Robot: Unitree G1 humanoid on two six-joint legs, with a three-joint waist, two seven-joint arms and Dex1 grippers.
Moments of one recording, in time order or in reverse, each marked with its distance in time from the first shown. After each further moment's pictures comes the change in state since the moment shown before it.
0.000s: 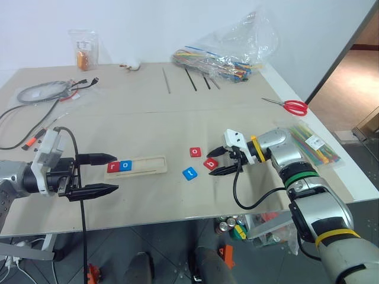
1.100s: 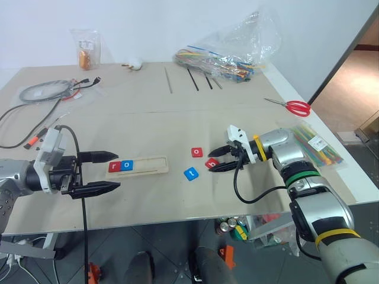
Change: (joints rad) left arm -0.021 -0.016 -0.015 0.014 0.008 -0.023 0.009; right arm -0.003 -0.003 -0.030 -0.009 0.041 0.126 0.010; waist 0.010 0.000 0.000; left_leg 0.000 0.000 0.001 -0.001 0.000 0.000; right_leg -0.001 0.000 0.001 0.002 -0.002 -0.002
